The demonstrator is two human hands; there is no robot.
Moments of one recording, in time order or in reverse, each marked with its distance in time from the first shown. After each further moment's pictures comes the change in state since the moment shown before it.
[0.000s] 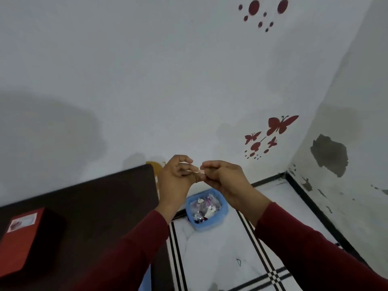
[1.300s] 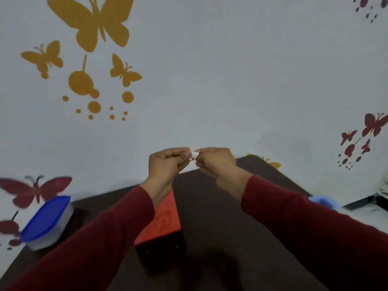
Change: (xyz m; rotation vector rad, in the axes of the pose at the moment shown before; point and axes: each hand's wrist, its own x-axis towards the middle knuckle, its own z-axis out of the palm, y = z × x) left_hand 0.011 -0.220 -0.501 -0.328 0.042 0.065; right_hand 0.024 0.322 0.456 -0.296 0.053 -0.309
